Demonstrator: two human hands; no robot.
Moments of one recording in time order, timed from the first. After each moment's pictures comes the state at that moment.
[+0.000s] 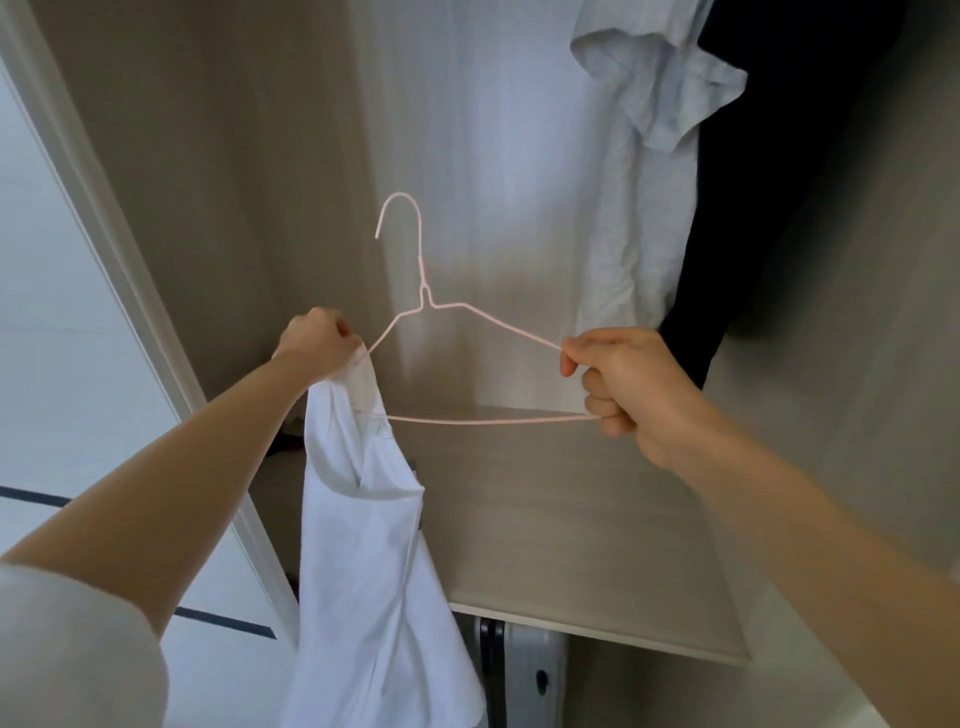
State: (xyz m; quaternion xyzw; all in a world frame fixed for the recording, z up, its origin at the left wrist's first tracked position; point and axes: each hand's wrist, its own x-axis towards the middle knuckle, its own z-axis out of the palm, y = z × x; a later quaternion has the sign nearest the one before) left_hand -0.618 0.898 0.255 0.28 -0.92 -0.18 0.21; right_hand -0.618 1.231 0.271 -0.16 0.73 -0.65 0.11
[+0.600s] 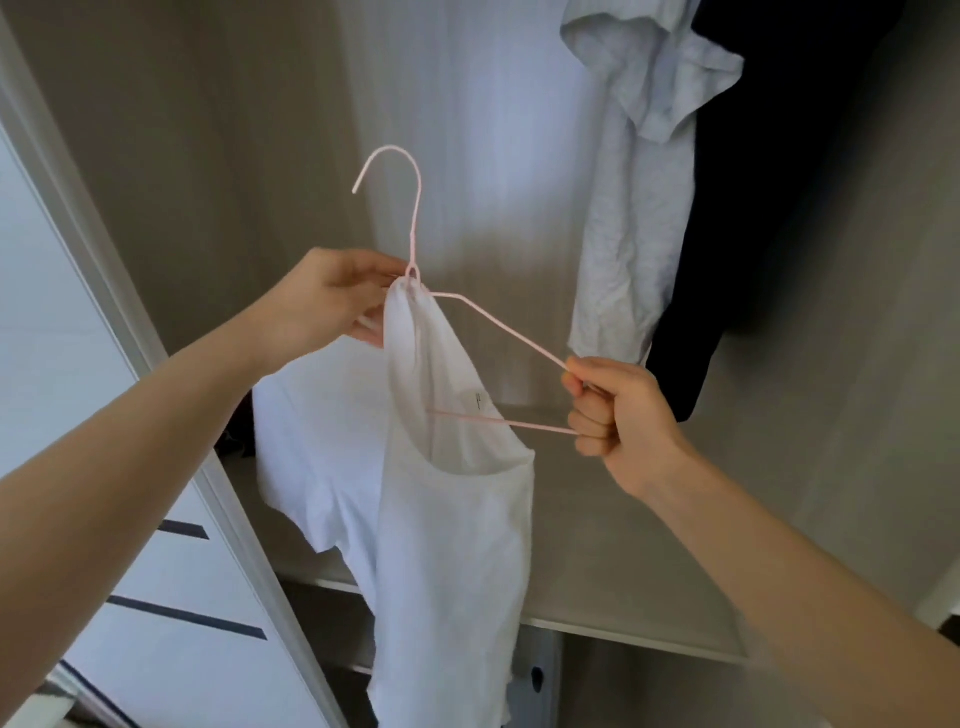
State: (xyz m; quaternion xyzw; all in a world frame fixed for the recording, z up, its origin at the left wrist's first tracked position) left_hand -0.557 0.983 0.319 0.01 -0.87 -0.46 0.19; right_hand -0.635 1.233 0.227 -0.16 0.56 -0.79 0.19
